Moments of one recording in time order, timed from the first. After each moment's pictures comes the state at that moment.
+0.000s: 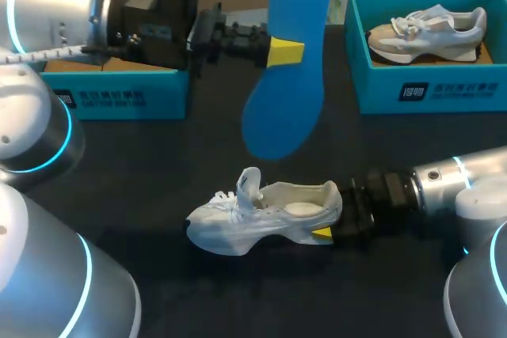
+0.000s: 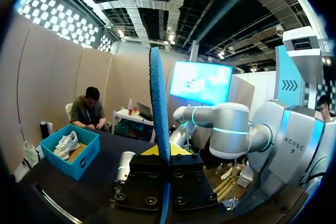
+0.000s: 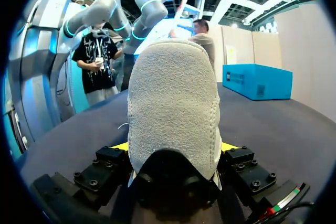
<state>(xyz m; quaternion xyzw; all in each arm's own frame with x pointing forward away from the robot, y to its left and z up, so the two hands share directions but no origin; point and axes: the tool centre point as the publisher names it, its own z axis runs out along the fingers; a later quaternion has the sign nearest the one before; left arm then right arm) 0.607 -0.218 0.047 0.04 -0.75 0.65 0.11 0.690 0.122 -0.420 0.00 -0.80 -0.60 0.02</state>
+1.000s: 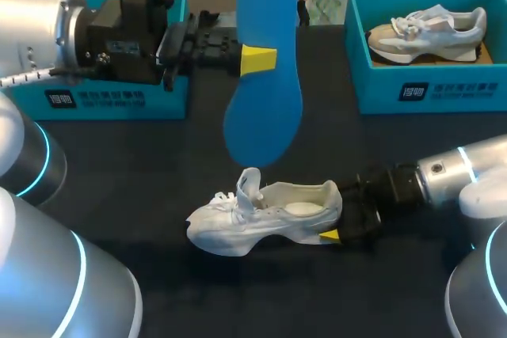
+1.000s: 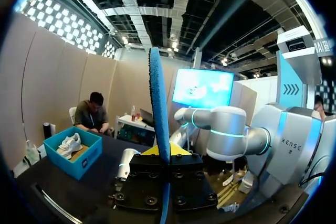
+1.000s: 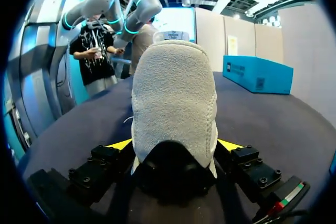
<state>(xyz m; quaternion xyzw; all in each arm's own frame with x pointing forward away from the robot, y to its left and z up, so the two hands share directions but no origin) 0.598 -0.193 0.046 0.05 -0.73 0.68 0.11 0.690 0.103 -0.422 0.00 -0.84 -0.55 0.01</state>
